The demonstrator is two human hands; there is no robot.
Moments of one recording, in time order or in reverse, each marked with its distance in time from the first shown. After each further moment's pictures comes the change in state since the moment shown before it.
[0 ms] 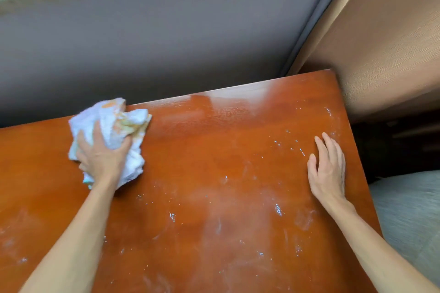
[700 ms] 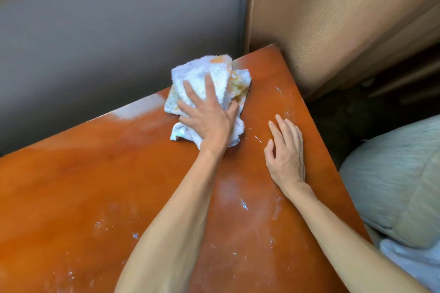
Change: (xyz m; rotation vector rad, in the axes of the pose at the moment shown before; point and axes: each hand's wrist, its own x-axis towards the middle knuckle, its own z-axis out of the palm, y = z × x) left_hand -0.190 0.297 0.119 0.163 -0.176 0.459; right_hand 0.000 0.009 0.015 -0.004 0.163 -0.065
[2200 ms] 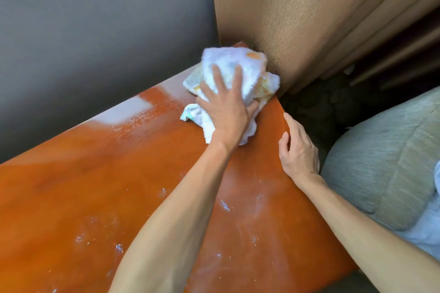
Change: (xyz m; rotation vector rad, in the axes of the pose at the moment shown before) left_hand -0.026 0.074 0.018 0.082 -0.099 0.407; right_hand 0.003 0.061 -0.045 0.109 -0.080 0.218
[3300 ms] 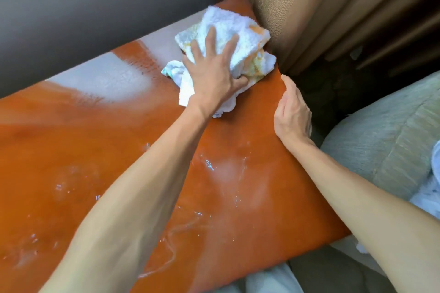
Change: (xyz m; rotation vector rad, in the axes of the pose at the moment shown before) left_hand -0.026 -0.024 0.007 0.054 0.041 0.137; right_hand -0.001 0.002 -0.002 0.085 0.026 0.046
